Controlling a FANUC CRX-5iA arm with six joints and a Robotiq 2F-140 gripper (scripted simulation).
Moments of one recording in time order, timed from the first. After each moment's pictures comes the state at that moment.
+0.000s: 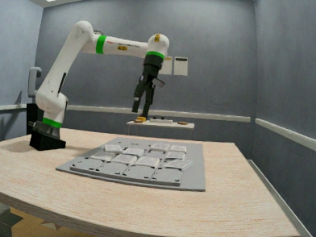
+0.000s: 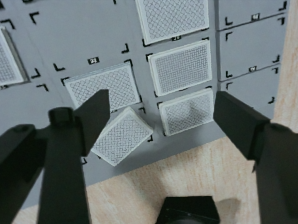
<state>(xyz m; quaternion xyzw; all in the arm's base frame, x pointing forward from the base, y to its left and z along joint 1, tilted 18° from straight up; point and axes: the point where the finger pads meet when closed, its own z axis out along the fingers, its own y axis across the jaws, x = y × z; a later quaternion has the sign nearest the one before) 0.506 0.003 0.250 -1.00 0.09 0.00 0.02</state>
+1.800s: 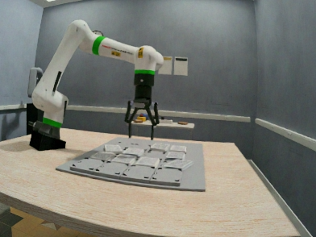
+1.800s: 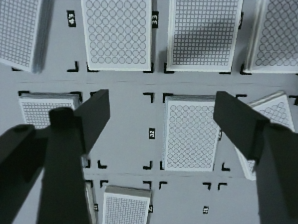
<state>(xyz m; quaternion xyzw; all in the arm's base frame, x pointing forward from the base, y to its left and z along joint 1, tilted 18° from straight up) 0.535 0.010 0.145 -0.72 0.67 0.05 0.15</state>
